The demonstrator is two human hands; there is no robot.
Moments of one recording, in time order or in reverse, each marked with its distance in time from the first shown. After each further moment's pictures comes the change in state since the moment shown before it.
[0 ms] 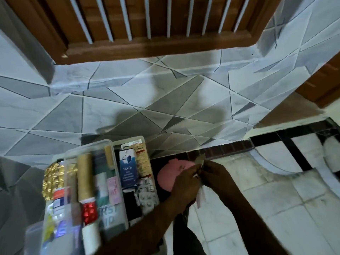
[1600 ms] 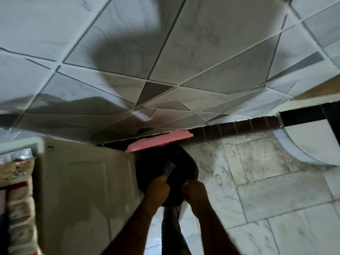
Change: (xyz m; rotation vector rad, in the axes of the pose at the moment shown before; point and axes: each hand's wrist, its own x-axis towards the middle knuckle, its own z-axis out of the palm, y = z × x) left_hand 0.284 -0.198 0.030 0.230 0.102 -0.506; right_hand 0.236 0.245 0.054 0.231 0.015 0.686
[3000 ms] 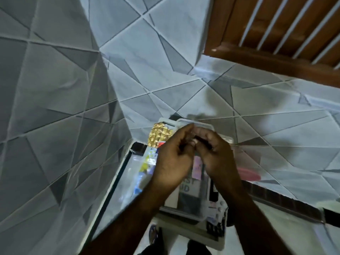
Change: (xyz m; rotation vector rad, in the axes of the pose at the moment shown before) left_hand -0.446 -0.137 -0.300 -0.624 0.719 0.891; right_hand -0.500 -0.051 0.215 -0.427 -0.371 -1.312
